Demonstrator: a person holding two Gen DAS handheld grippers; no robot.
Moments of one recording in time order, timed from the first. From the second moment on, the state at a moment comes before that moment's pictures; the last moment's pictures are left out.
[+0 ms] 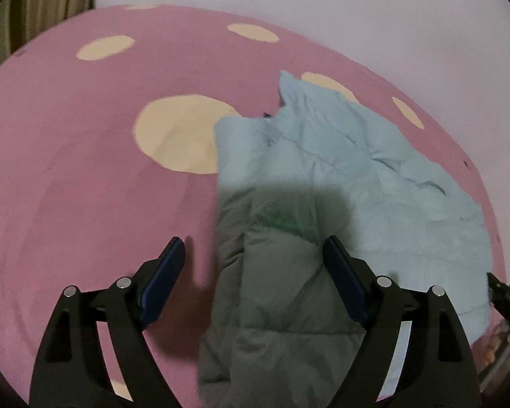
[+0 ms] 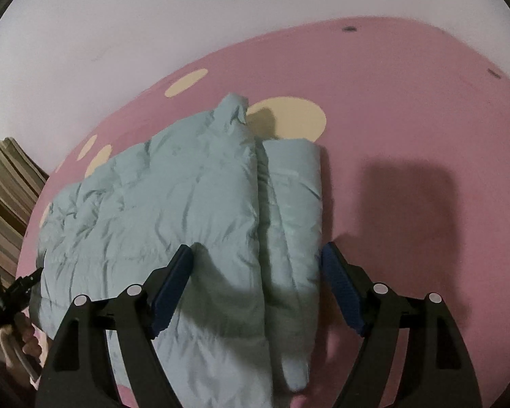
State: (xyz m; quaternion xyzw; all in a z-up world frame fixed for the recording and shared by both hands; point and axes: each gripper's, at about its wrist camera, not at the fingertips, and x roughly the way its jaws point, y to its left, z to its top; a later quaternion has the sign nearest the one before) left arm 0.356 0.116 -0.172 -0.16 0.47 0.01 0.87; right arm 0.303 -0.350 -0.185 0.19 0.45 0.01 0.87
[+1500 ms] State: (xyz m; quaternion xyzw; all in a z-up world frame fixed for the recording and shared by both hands) left arm 0.383 0.108 -0.182 -0.16 0.48 -0.05 0.86; right arm 0.300 -0.353 -0.199 0.17 0.44 -0.01 0.88
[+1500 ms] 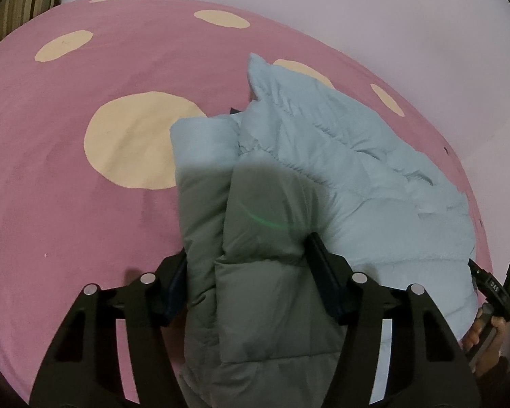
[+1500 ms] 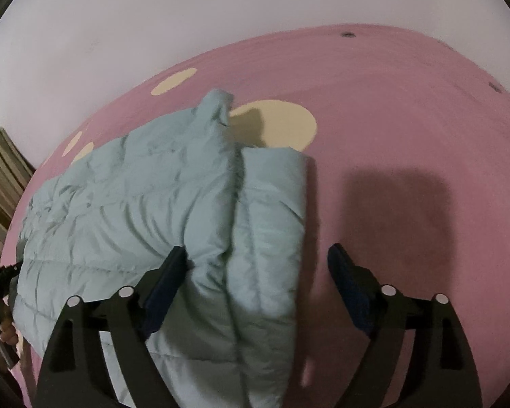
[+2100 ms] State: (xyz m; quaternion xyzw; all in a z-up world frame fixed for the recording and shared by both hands) left arm 0.348 0.106 -0.160 -0.17 0.45 -0.07 0.87; right arm 0.282 -0.328 -0.183 0.22 0.43 0.05 0.87
